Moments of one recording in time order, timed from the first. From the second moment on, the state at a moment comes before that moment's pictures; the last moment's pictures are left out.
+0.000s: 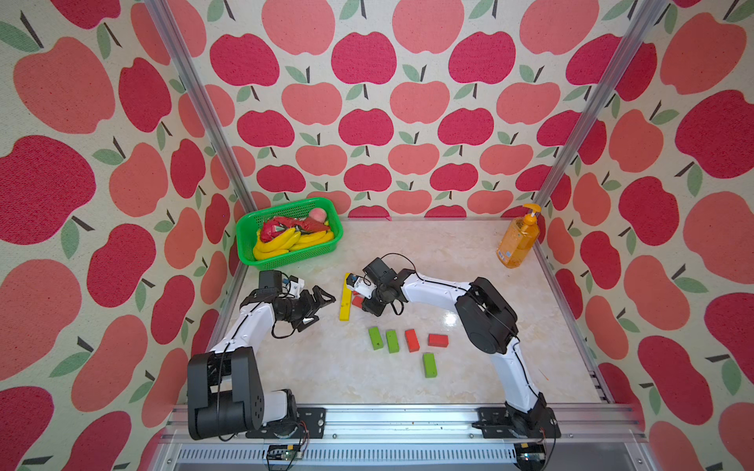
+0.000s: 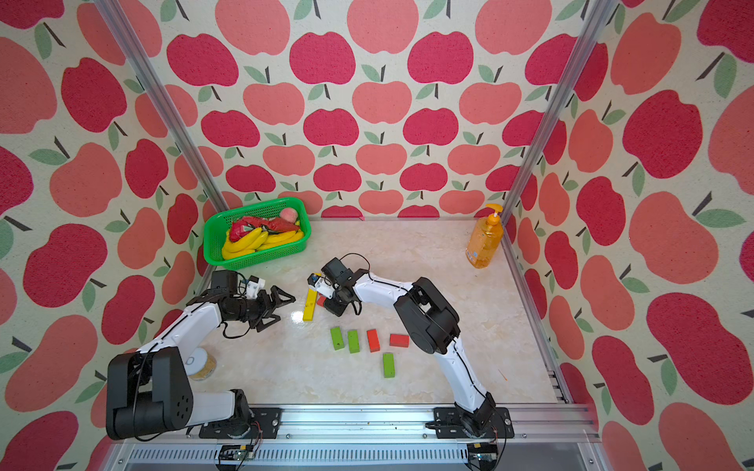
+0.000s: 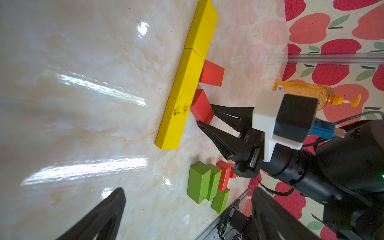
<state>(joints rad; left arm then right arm) 0.13 1.34 0.74 -0.56 0.77 -0.48 0.93 2.21 1.62 -0.47 -0.16 -0.27</state>
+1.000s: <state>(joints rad) 0.13 1.35 0.75 -0.56 0.76 -0.48 0.93 2.22 1.64 -0.47 -0.17 -0.27</state>
